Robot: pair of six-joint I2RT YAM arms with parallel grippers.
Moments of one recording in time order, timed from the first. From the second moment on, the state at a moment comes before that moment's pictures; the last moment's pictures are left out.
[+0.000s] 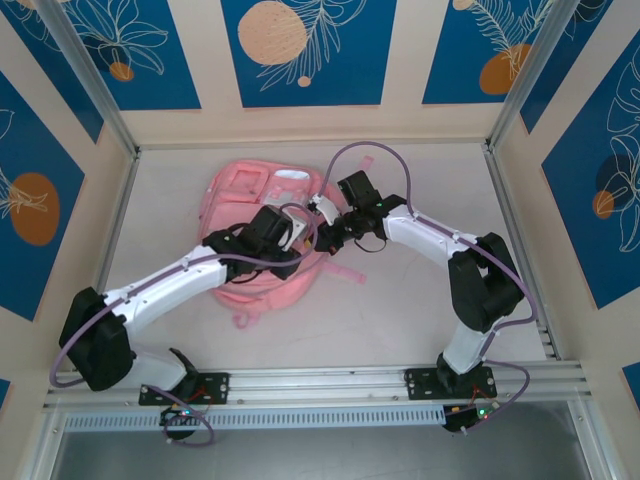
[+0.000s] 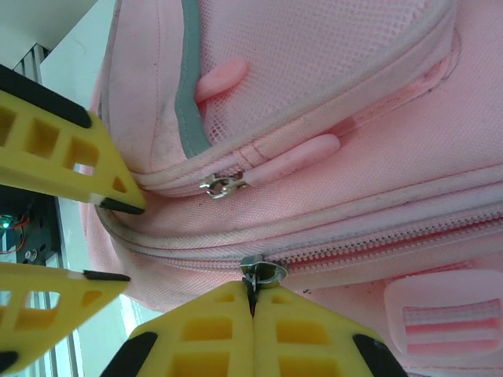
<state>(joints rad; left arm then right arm) -0.77 1.39 1.07 -0.64 -0.05 -0.13 0.57 1.73 1.26 -0.49 -0.68 -0.12</state>
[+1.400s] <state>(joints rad) -0.76 1.32 1.06 -0.71 -0.05 -0.21 0.48 1.83 1.46 -0.62 -0.36 0.05</state>
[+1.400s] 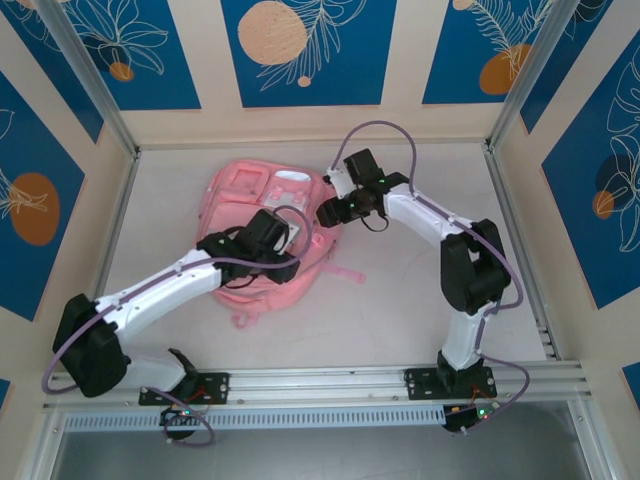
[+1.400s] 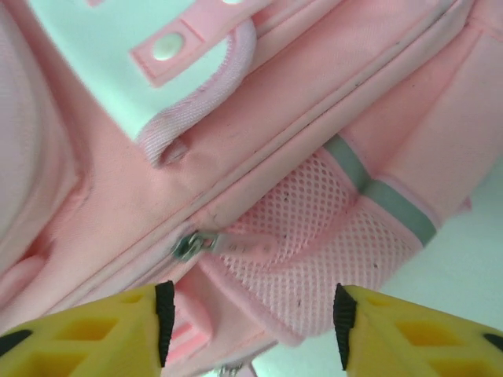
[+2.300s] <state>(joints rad) -0.43 1.51 1.23 -0.68 0.02 -0.39 0.60 1.93 1.52 -0.55 -0.68 0.07</state>
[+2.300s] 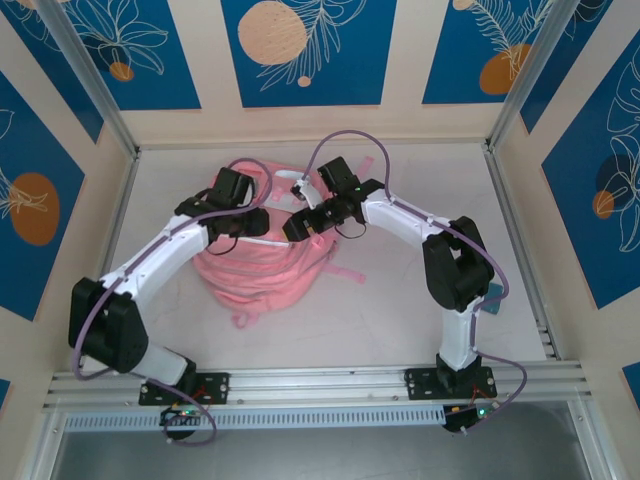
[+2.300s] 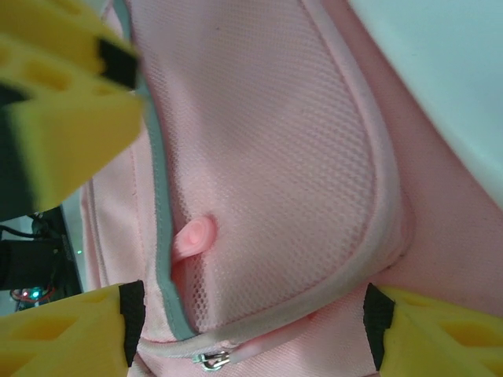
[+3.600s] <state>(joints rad) -0.41 1.82 1.54 -0.77 -0.07 -0.42 0.77 1.80 1.25 -0.42 -0.43 -0.11</state>
